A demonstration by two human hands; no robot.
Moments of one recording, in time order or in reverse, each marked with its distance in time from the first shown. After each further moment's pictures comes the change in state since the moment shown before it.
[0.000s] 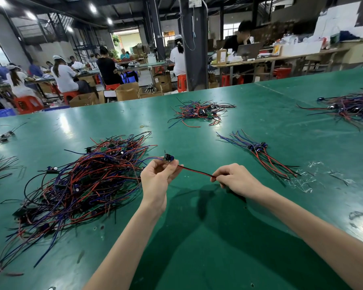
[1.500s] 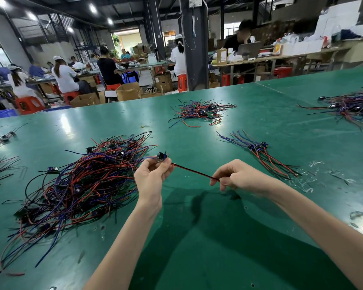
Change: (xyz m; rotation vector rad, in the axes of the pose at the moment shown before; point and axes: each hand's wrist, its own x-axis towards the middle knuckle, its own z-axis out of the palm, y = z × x) left_hand 0.006 0.006 -0.006 0.027 0.093 0.044; right_hand -0.006 -0.005 -0.019 0.103 -0.233 -0.113
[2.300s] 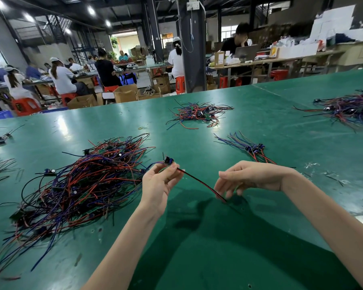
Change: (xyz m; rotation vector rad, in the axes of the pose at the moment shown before) left_hand -0.007 -0.002 0.005 -0.177 -0.126 -0.260; right_hand -0.014 -0.007 -0.032 0.143 -0.358 0.119
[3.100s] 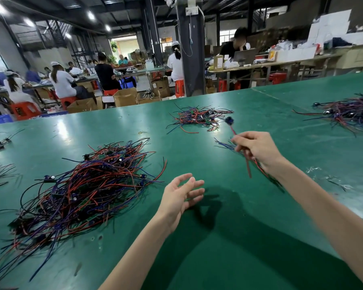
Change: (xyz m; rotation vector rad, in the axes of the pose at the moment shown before) left_hand -0.010 -0.026 0.007 0.245 -0.172 -0.198; right_hand 0.030 -0.008 -0.041 0.263 0.923 -0.241
